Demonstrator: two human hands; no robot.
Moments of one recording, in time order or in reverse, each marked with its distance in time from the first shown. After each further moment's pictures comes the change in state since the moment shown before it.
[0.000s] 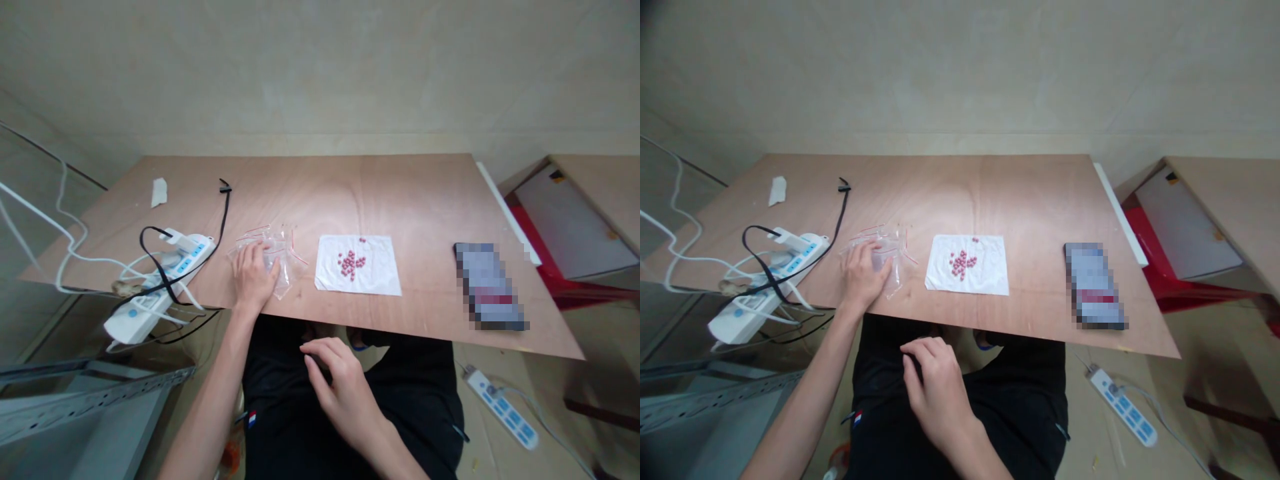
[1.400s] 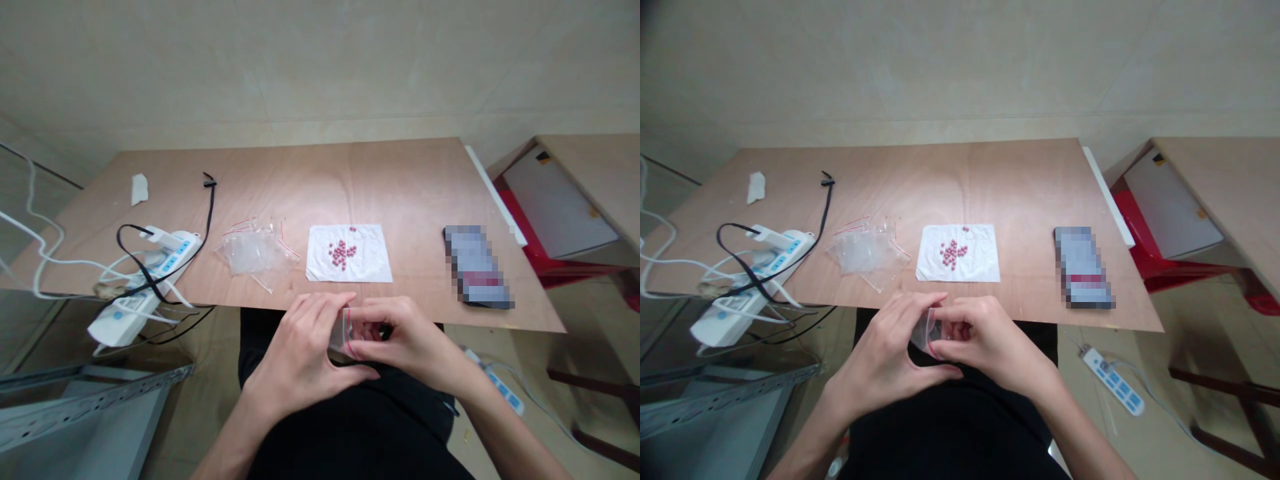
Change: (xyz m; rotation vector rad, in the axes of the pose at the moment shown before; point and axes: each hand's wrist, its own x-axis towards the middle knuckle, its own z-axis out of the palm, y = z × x) left_hand -0.074 0.115 -0.092 -0.531 -0.415 0.505; right_hand 0.040 -0.020 -0.116 0.047 -0.416 0.041
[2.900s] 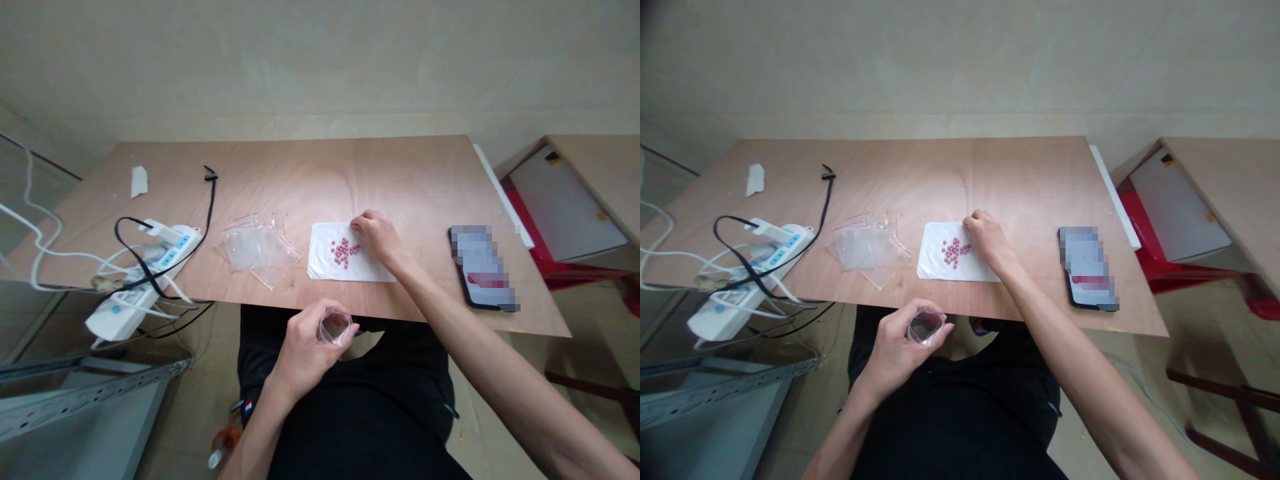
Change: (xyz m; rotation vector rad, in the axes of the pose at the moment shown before) left_hand -0.009 -0.014 0.036 -0.320 0.198 -0.304; right_hand 0.129 0.105 -0.056 -0.740 0.439 0.042
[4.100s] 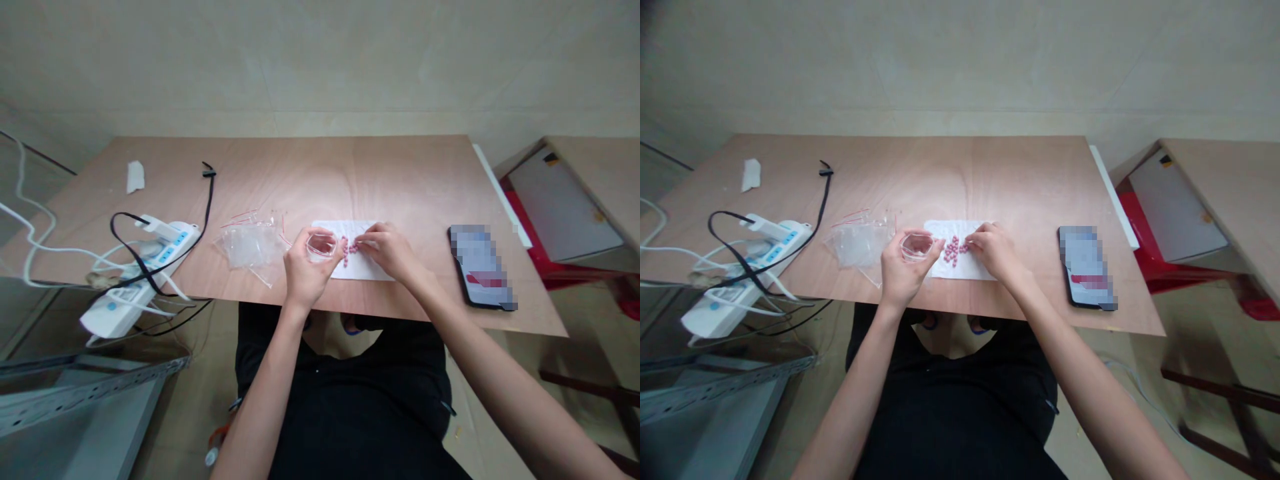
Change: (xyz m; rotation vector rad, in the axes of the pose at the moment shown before) left_hand 0.092 -0.017 0.010 -0.219 0.423 0.020; right_hand -0.037 0.005 -0.010 0.091 0.040 -0.068
